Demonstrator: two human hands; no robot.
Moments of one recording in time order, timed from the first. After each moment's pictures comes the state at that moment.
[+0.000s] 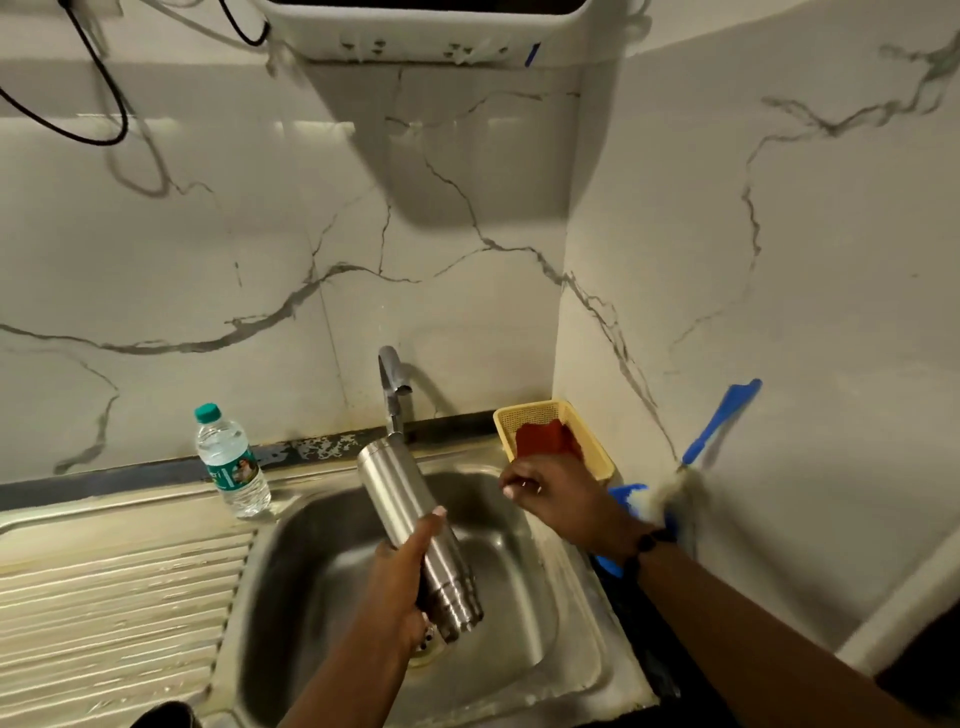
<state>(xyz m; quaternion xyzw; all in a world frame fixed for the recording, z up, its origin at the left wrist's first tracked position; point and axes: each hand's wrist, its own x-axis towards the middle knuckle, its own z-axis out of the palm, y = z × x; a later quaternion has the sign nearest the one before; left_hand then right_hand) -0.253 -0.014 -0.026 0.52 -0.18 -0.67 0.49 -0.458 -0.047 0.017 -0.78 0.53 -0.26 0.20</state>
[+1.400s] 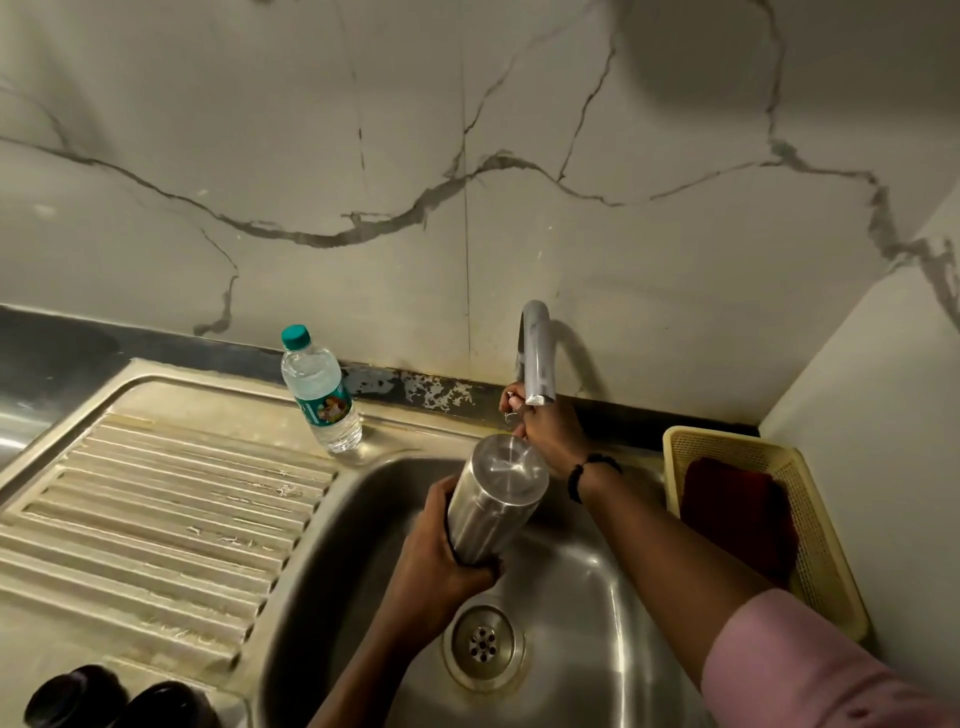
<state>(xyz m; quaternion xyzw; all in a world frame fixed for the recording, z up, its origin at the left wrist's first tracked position) -0.188 -0.123 -0.097 0.66 -0.53 -0.33 0.42 -0.300 -0.320 -0.088 -0.67 0.54 -0.27 0.43</state>
